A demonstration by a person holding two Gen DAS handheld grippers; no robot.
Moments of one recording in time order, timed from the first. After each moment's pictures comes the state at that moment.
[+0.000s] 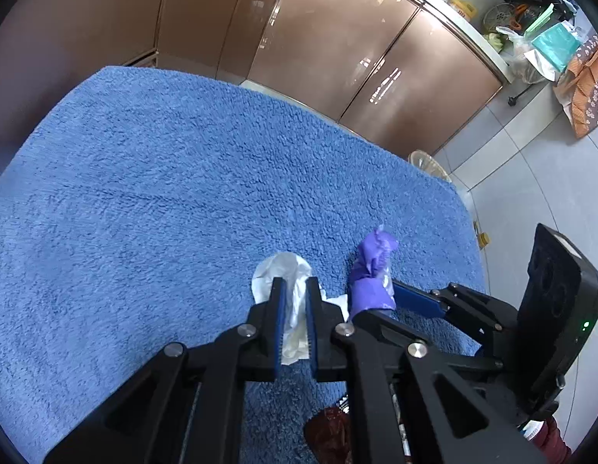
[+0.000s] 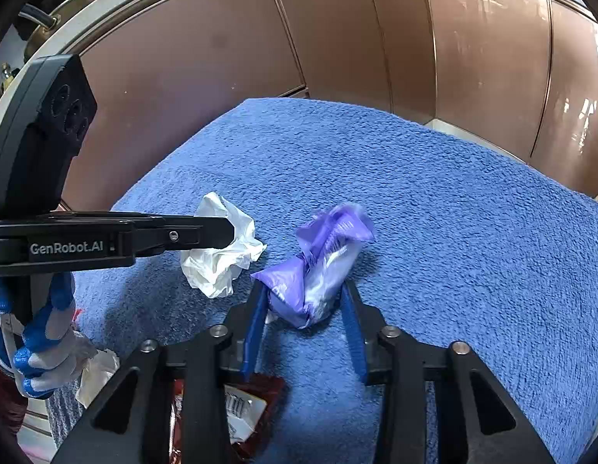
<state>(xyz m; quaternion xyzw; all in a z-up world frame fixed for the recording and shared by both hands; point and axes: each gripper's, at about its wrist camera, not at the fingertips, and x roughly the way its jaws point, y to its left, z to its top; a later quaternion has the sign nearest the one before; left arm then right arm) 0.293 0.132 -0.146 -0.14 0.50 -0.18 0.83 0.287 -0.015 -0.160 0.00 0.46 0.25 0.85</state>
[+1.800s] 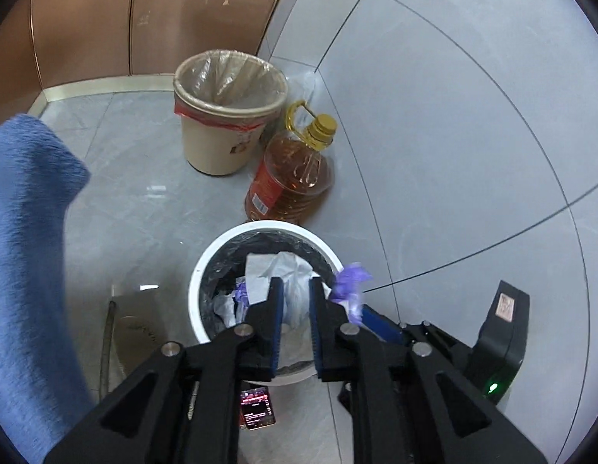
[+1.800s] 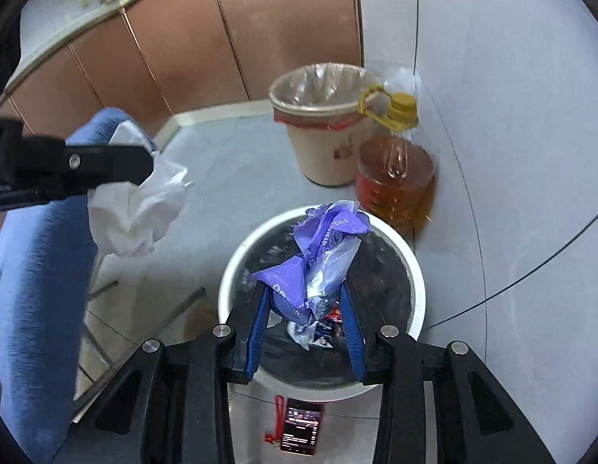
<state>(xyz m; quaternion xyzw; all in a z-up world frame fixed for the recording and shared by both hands) 0.242 -0.362 -0.144 0.00 0.55 -0.37 0.75 0.136 -0.455 -0.207 0.11 0.49 -0.12 0.86</state>
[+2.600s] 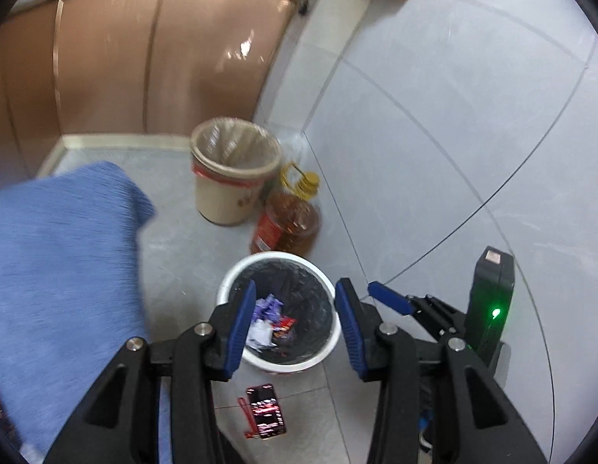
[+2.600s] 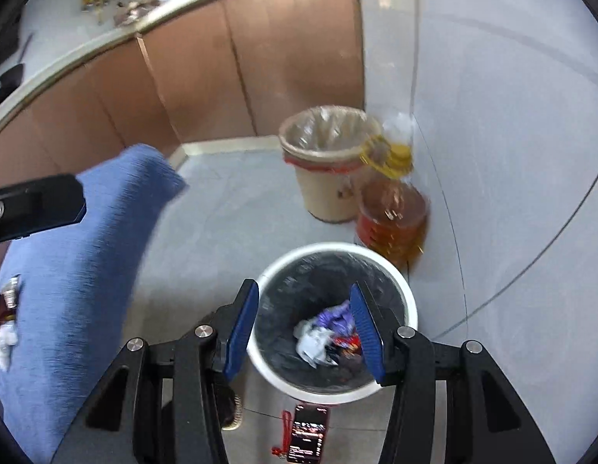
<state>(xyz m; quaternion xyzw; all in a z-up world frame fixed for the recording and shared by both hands) 0.179 -0.247 -0.045 -0.03 0.44 -0.38 0.81 0.106 -0.408 -0.122 0.09 0.42 -0.11 0.90</state>
